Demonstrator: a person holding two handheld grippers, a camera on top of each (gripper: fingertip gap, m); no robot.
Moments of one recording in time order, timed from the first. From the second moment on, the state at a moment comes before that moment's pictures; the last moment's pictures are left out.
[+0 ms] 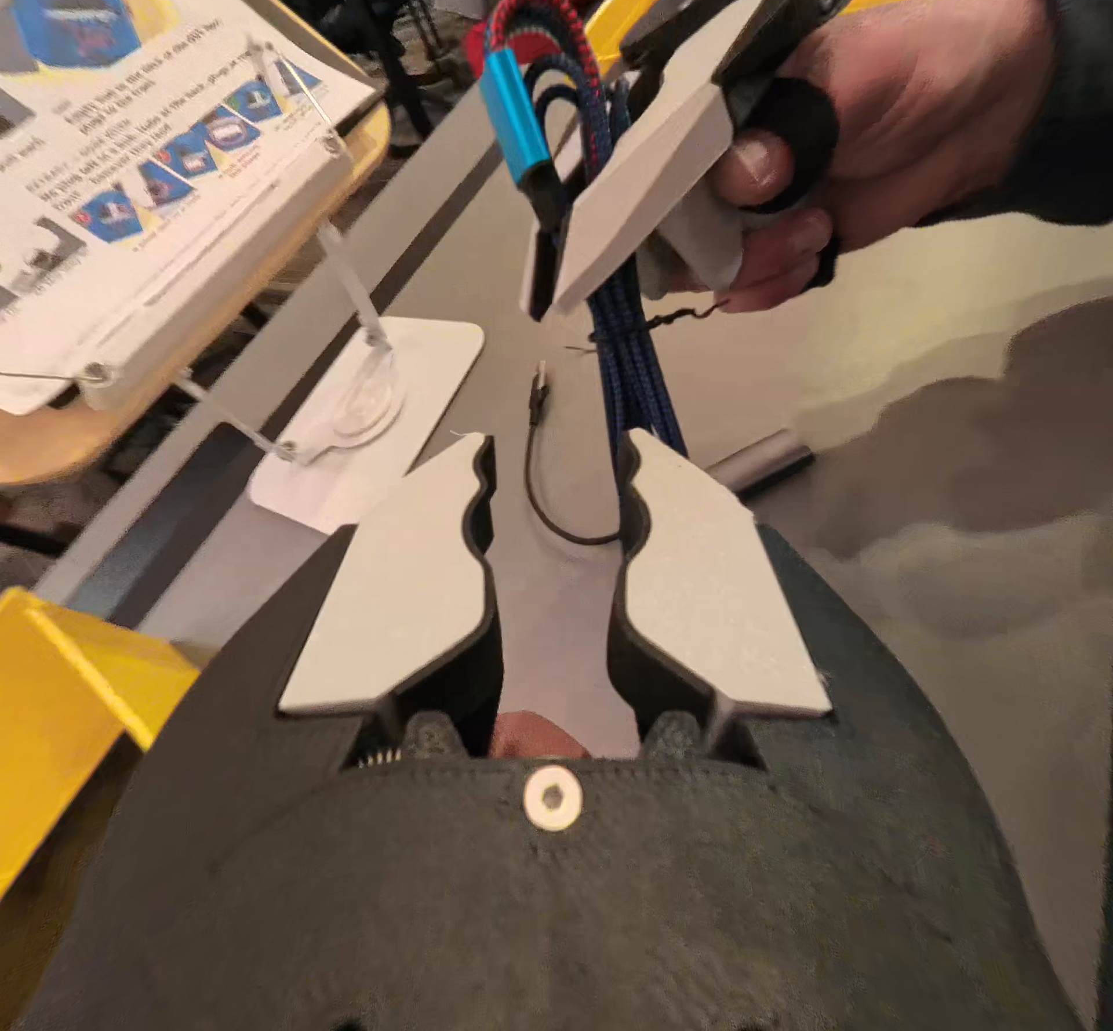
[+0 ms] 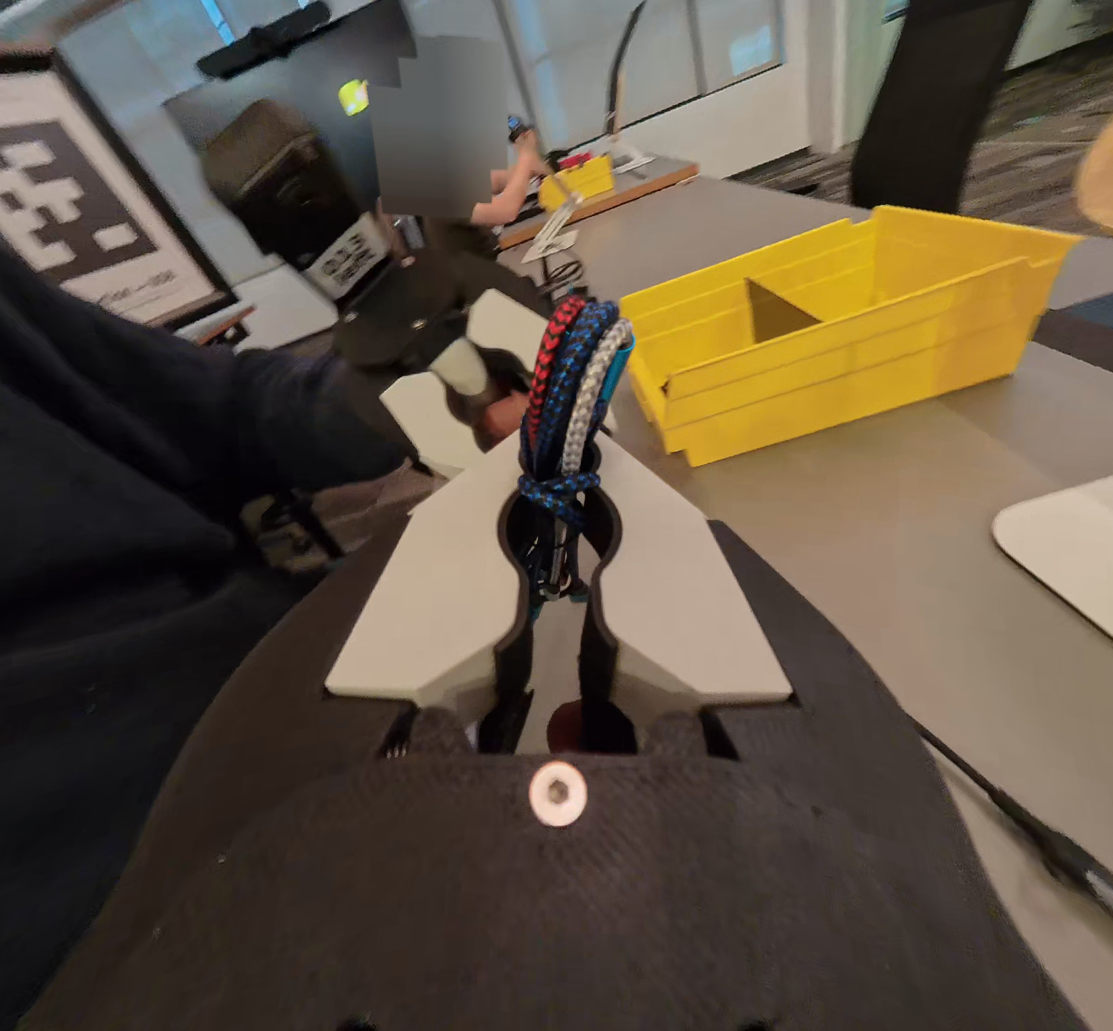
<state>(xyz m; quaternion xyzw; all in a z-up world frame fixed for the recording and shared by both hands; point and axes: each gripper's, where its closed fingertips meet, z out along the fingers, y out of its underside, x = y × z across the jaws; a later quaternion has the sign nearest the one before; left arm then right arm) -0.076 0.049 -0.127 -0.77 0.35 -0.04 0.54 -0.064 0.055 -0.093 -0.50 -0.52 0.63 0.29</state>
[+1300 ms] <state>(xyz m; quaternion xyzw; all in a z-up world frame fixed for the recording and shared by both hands) -0.059 0.048 -0.110 -0.71 0.25 -0.31 0.58 -0.051 0.053 -0.086 -0.50 -0.56 0.60 0.29</state>
